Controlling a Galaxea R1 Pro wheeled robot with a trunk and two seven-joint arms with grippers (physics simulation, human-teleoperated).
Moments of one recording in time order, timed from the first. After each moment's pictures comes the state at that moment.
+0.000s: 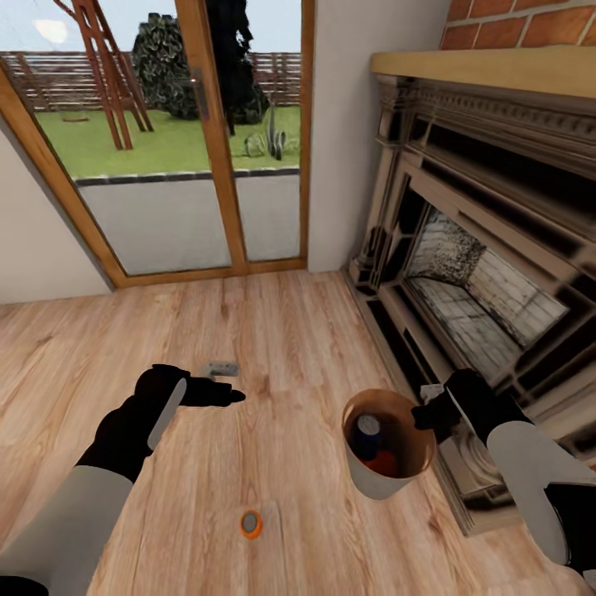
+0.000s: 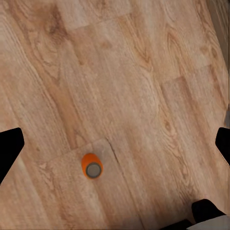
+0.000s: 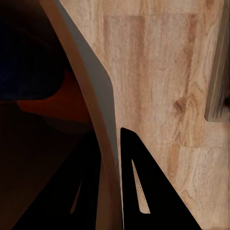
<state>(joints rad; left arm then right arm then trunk) -0.77 0.11 -0.17 -1.12 0.16 1.05 -0.25 -1.00 -0.21 0.03 -0.45 0.37 0.91 0.61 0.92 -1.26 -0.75</state>
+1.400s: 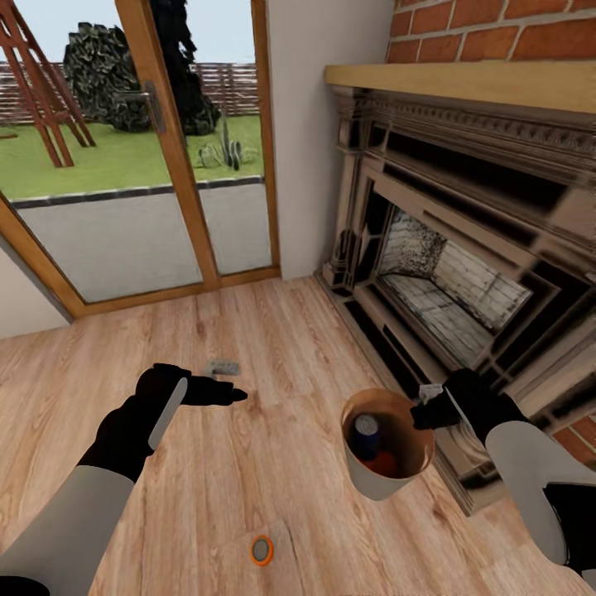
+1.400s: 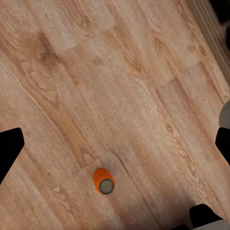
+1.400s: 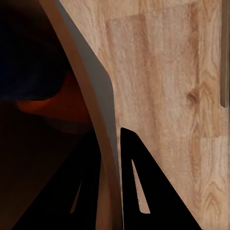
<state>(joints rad) -0.77 0.10 -0.17 -1.13 0.16 1.05 -0.25 -1.00 -0.21 0.02 -0.45 0.38 0.90 0.62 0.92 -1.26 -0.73</state>
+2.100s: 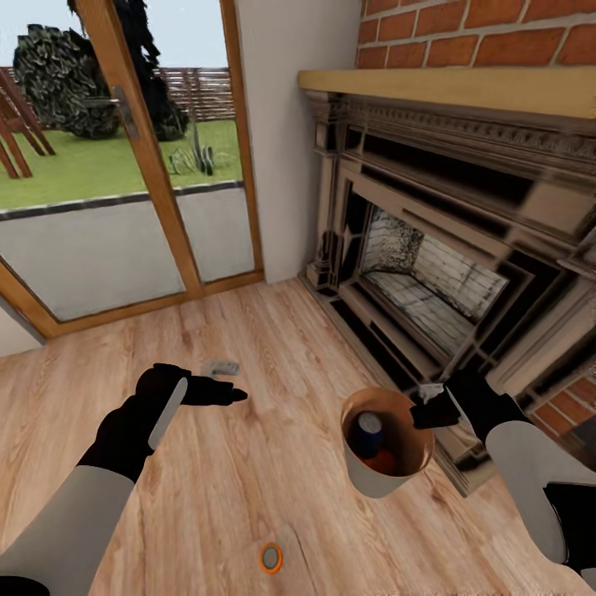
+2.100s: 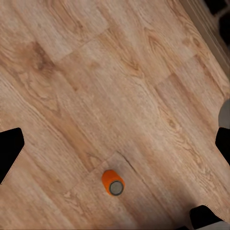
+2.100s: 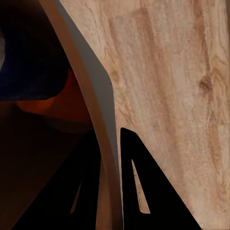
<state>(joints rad) -0.77 0.10 -0.17 -1.13 0.16 1.05 -0.25 -1.00 -0.21 0.00 -0.45 0.37 0.91 0.61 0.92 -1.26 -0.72</state>
